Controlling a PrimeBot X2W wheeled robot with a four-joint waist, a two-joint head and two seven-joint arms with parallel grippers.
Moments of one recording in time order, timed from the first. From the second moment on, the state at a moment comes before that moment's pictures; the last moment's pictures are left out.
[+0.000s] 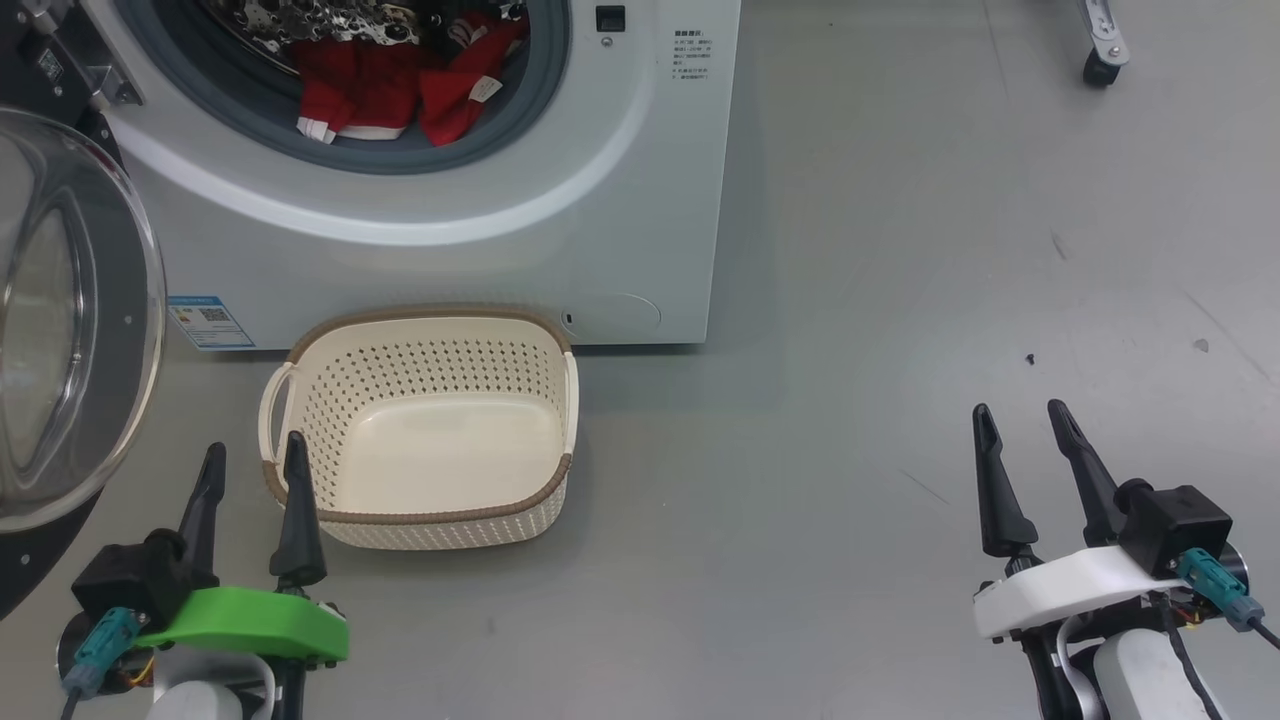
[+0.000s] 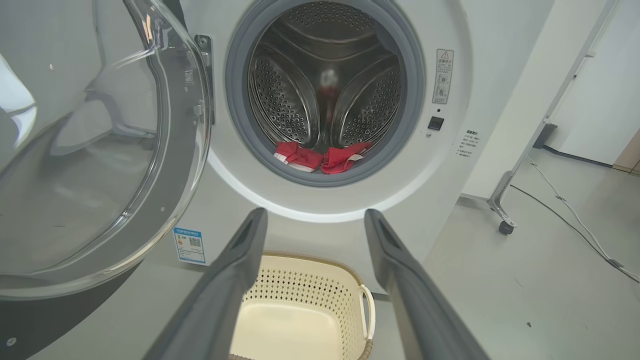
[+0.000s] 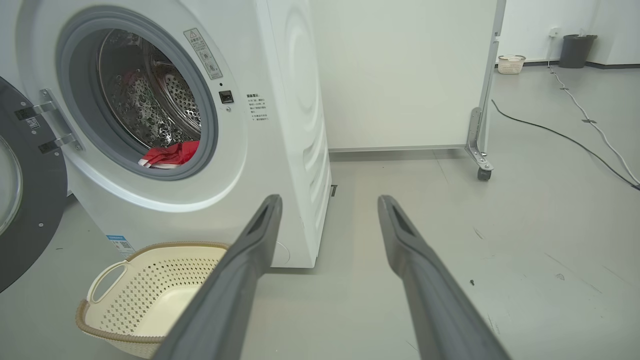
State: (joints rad) left arm -0.11 0.06 -0.04 0.25 -0.43 -0.09 -0.25; right arm -0.05 -0.10 0.13 0.19 0.34 0.12 -0.25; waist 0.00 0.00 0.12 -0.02
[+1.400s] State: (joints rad) left arm -0.11 0.06 -0.06 0.25 -0.41 -0.09 -0.25; right arm -0.05 -0.10 0.14 0.20 0.33 0.12 -0.25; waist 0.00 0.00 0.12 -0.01
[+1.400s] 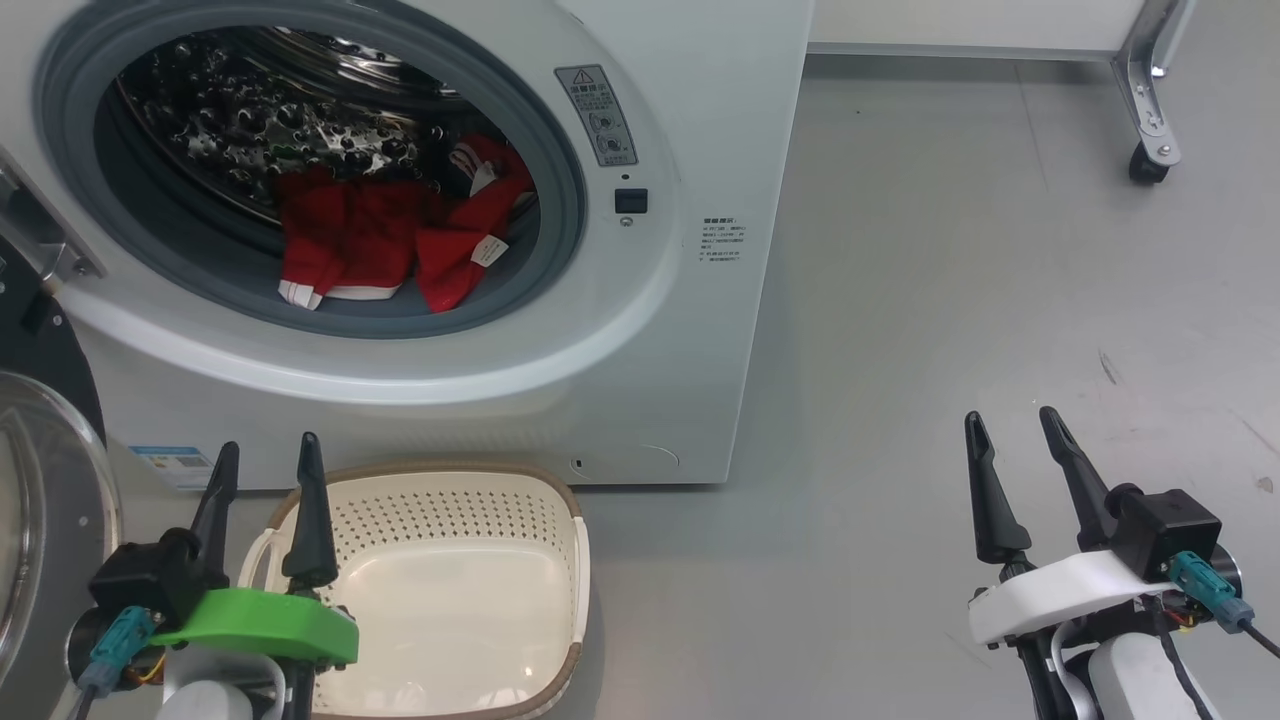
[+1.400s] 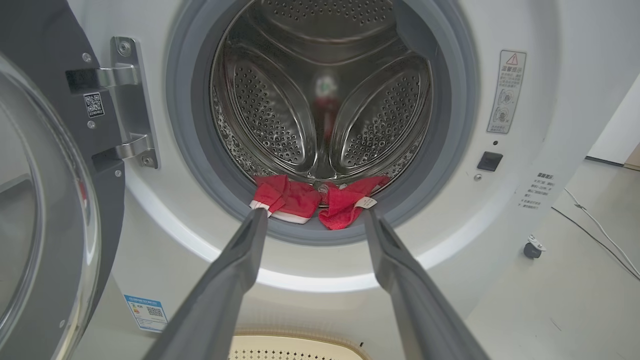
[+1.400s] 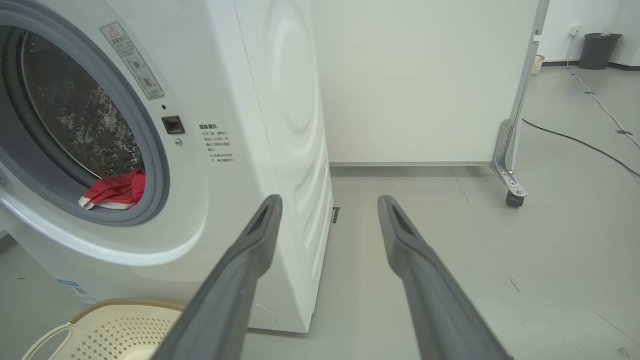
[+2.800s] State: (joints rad) left arm -0.11 0.05 -0.06 0.25 -0.41 -0.09 -0.25; right arm -0.05 -0.10 0.15 0.20 0.33 0.12 -0.25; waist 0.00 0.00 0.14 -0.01
